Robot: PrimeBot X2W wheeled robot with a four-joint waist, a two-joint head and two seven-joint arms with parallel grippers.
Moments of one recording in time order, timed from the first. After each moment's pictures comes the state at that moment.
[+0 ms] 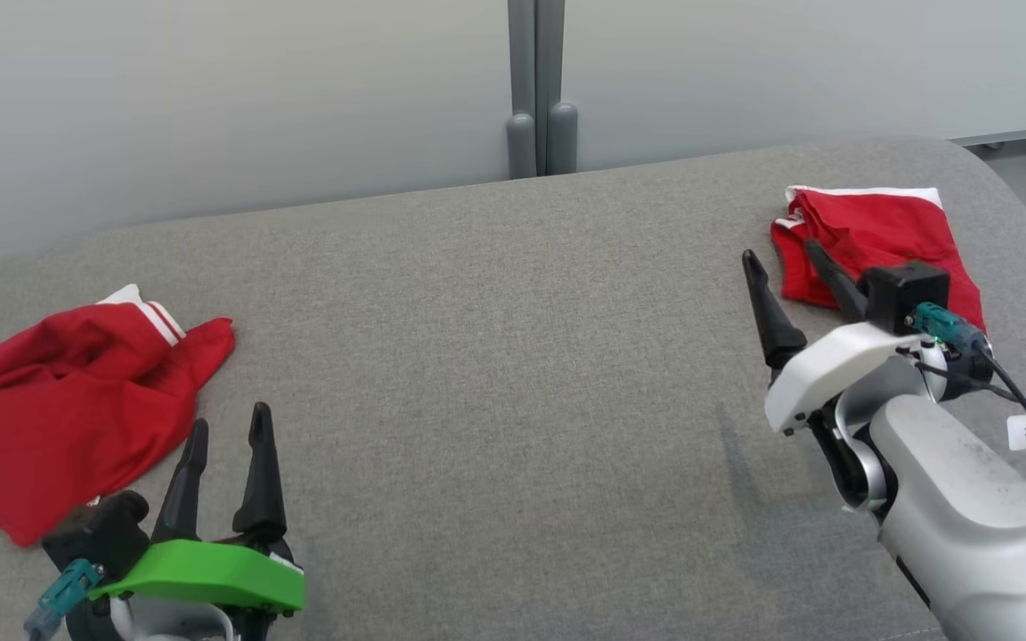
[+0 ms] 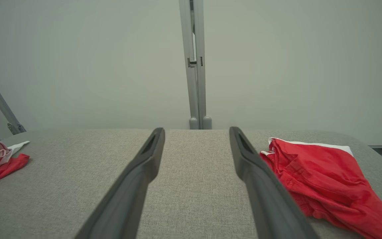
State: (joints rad) left arm 0.01 0.12 -0.24 0.06 -0.69 0.12 -0.24; right arm -0.46 -0.27 0.59 0.51 0.57 -0.11 -0.25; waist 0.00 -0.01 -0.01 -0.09
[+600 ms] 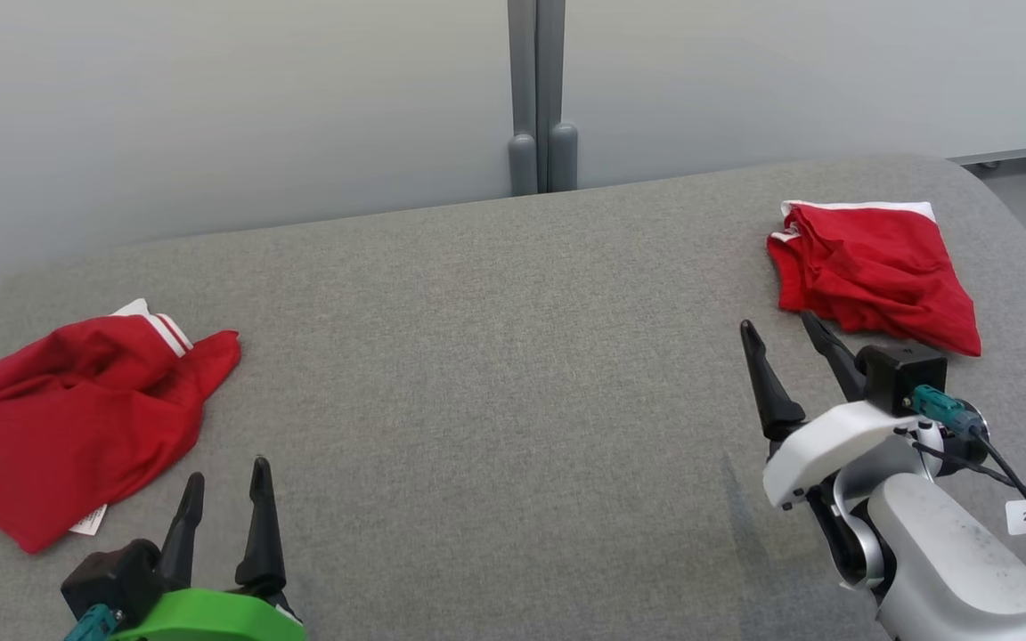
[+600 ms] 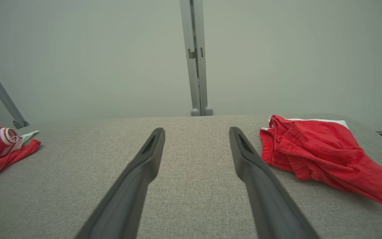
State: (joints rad) left arm 0.09 0.12 -0.22 0.08 -0.57 0.12 -0.25; right arm -0.27 -0.25 0.51 0.39 0.48 -0.12 -0.25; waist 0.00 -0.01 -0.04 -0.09
